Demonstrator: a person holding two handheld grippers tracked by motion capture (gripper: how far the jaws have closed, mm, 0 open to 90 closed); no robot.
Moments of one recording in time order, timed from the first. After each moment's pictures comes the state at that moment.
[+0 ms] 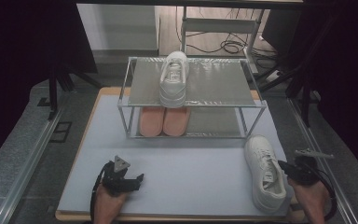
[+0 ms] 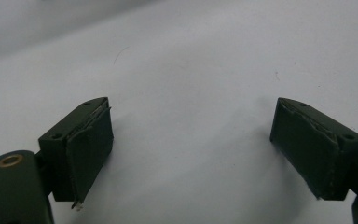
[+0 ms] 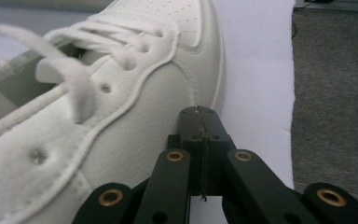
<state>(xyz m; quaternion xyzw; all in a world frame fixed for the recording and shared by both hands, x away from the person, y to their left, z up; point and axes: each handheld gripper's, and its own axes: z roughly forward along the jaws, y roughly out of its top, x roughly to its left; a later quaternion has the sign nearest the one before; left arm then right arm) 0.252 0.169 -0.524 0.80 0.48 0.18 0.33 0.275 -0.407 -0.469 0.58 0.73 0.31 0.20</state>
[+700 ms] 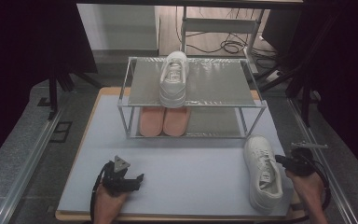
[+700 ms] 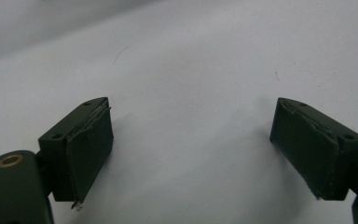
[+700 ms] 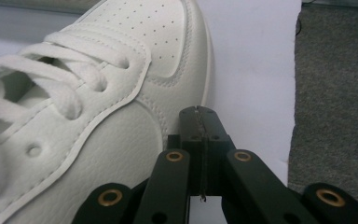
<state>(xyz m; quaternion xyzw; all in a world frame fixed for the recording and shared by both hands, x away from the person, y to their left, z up) 0.252 0.169 -0.524 0.79 0.48 0.18 0.33 0.304 -0.414 -0.473 0.58 0.73 0.31 0.18</state>
